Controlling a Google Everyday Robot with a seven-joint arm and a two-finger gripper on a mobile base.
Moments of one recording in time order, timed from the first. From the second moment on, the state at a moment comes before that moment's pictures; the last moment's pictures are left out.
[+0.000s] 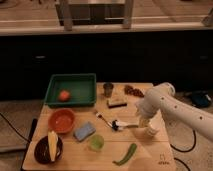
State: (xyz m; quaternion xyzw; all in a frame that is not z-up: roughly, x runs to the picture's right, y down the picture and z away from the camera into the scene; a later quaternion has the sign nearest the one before) arm 0.202 0.177 0.805 -0.30 -0.09 0.00 0.95
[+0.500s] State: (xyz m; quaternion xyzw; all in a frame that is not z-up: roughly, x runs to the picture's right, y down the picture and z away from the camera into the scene) arm 0.194 0.190 0.823 -0.30 -0.08 0.00 0.95
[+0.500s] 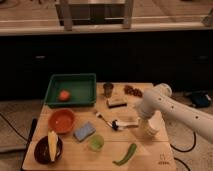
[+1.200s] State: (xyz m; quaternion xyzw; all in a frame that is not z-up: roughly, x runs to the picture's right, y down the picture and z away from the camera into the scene) arm 0.186 0.212 0.854 -0.33 -0.07 0.00 0.94
